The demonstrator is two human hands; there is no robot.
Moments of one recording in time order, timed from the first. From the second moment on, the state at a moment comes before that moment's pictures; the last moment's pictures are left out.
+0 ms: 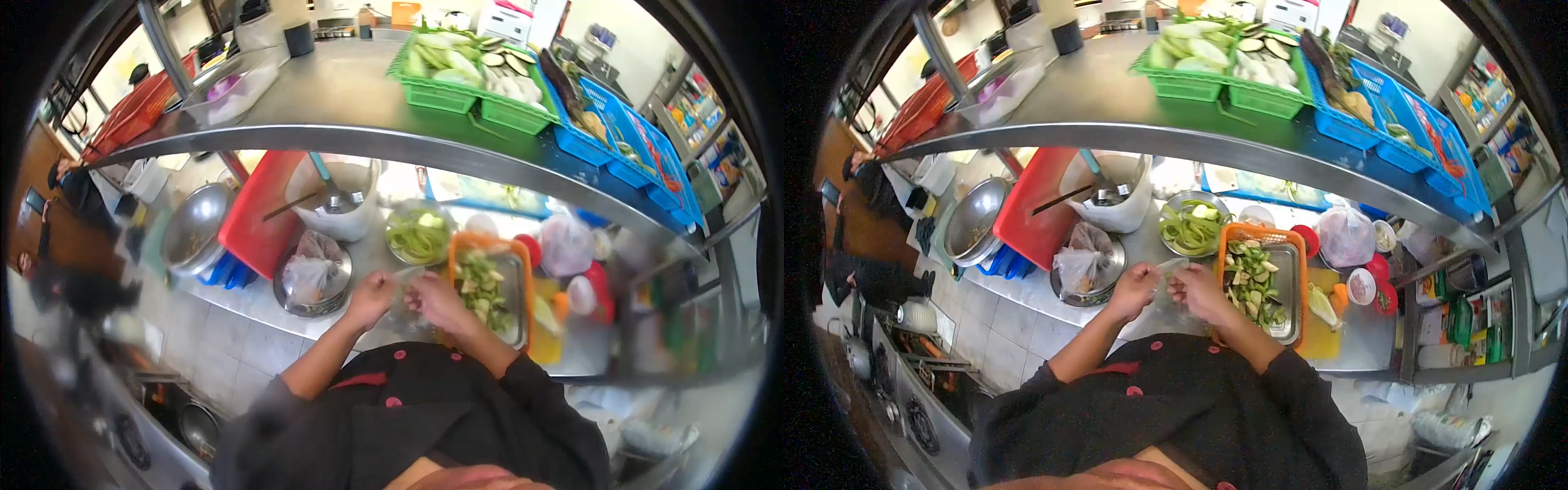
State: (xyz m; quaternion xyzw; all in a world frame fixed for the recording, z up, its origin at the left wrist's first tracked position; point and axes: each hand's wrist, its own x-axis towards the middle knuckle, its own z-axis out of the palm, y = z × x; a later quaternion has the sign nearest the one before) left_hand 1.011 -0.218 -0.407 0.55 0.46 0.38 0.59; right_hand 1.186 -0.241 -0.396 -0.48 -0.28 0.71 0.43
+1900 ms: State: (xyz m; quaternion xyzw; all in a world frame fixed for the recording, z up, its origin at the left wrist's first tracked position) left_hand 0.991 -0.248 -0.384 0.39 0.52 0.42 0.63; right_hand 1.352 -0.312 -0.392 -0.68 -0.73 0.10 0.02
